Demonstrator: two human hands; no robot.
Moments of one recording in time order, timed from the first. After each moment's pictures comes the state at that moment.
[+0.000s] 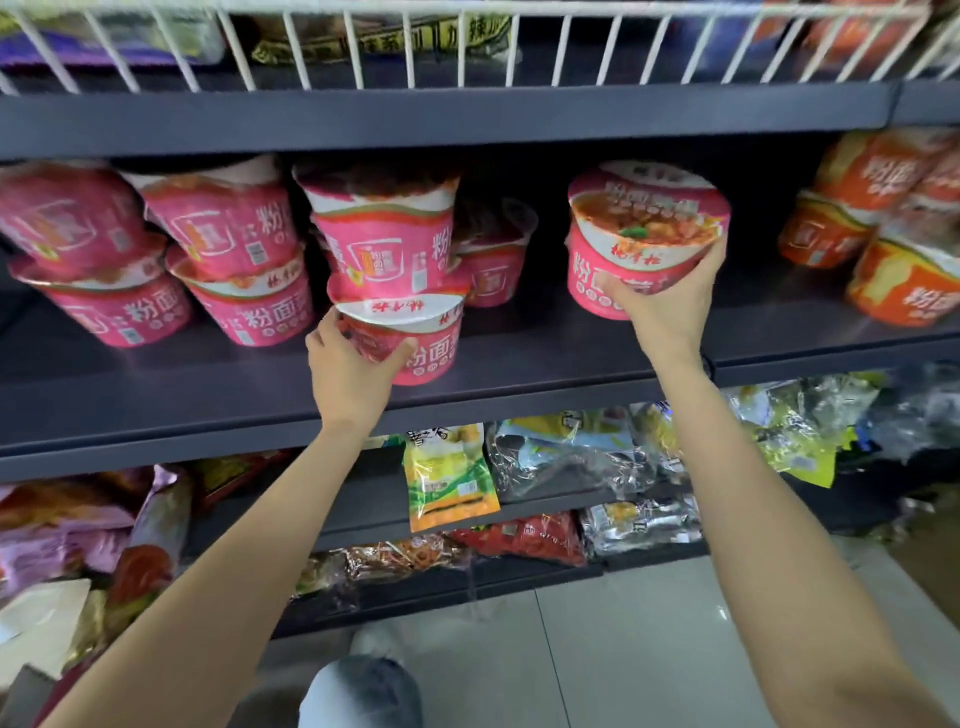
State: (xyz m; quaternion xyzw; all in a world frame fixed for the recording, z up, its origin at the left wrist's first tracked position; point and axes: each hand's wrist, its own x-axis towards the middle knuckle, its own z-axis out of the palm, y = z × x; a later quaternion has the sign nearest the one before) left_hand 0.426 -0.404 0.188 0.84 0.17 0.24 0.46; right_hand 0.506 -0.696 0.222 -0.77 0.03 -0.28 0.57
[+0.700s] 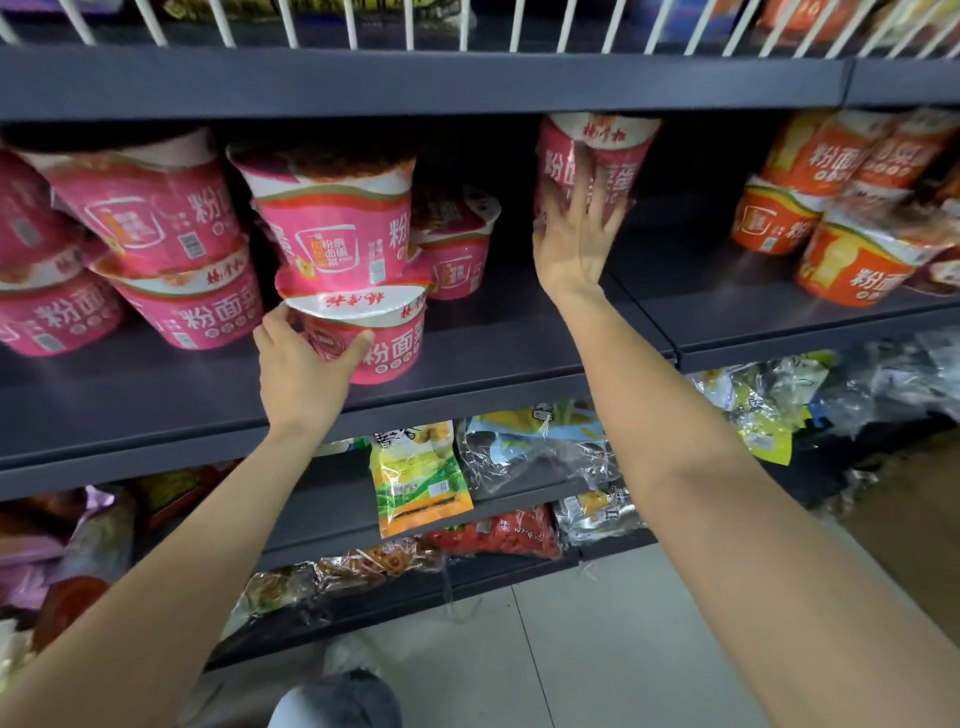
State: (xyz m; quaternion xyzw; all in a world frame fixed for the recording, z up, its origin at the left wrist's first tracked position) left_hand 0.428 -0.401 0.187 0.85 0.16 0.24 0.43; right_hand 0.598 -0.647 0.226 -0.94 0.00 -0.33 0.03
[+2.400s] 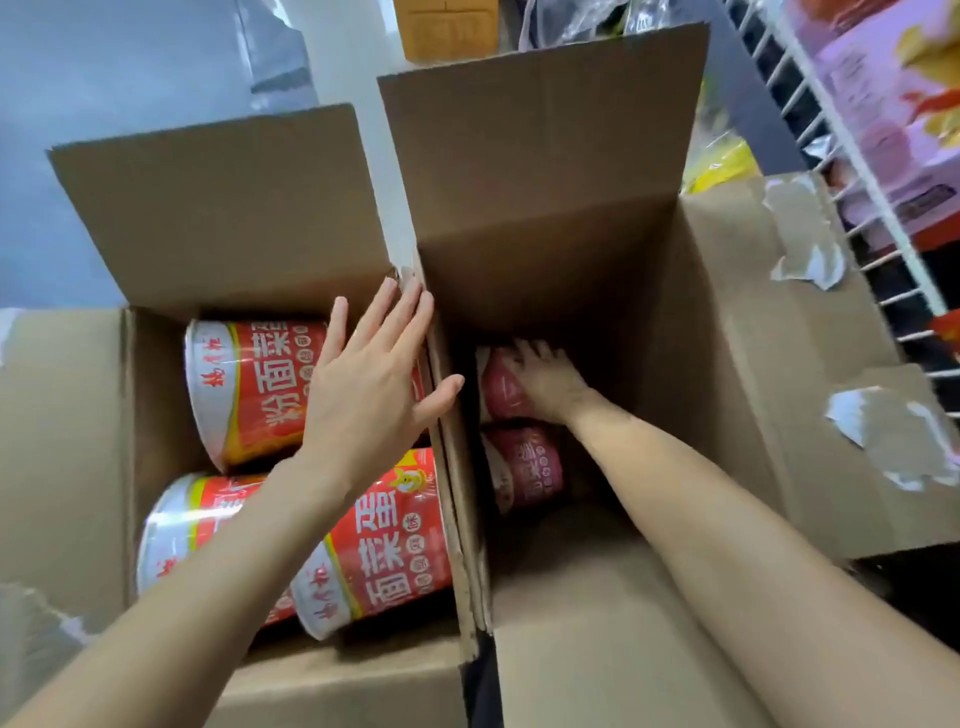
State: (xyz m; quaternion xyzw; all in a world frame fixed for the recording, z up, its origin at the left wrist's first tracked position) left_hand -0.079 0.071 -0.149 0.79 0.61 0.02 0.04; right_hand 0.115 0.123 -0.320 -0.50 -0.80 0.22 -0.24
